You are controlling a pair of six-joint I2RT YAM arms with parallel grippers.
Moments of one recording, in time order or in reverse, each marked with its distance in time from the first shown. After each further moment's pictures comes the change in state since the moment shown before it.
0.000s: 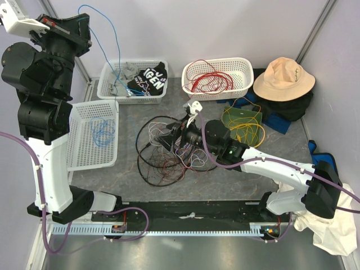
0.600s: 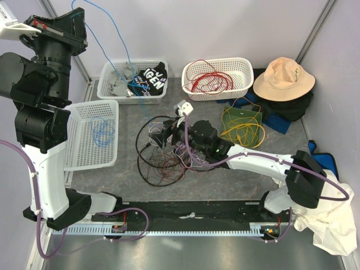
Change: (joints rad) left arm -0.068 -0.032 -0.007 0.101 -0.065 0.029; right arm 0.018 0.151 0.024 0.116 0.078 -0.109
